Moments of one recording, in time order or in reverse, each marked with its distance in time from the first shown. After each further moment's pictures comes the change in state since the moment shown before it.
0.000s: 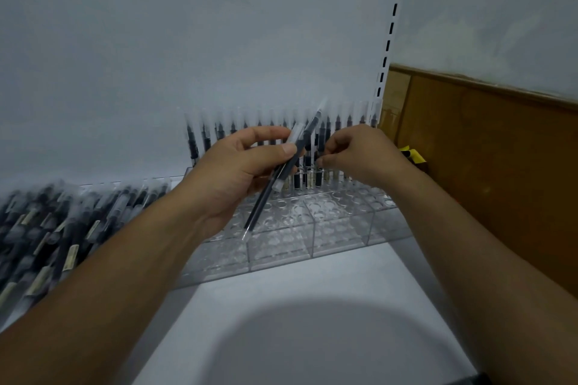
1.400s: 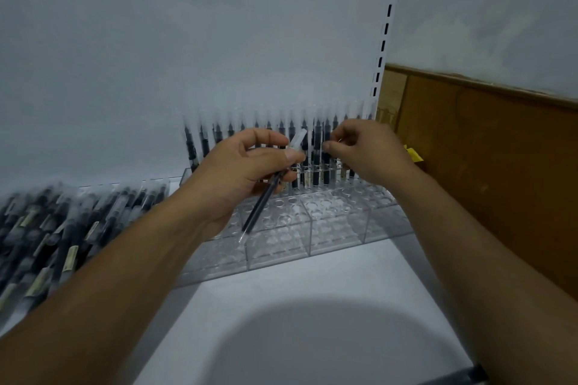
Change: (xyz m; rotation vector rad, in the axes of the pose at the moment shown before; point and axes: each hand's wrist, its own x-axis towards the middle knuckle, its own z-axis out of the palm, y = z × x) left_hand -0.007 0.004 0.006 0.024 -0.022 0.035; right_hand -0.003 0.010 -0.003 0.003 0.147 -0.018
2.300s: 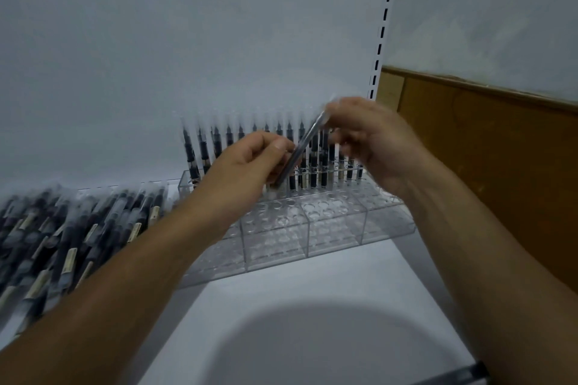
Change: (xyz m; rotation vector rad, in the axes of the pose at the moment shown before) left_hand 0.001 -0.008 0.005 0.290 0.084 0.088; right_hand -0.019 -0.030 -0.027 1.033 -0.104 0.122
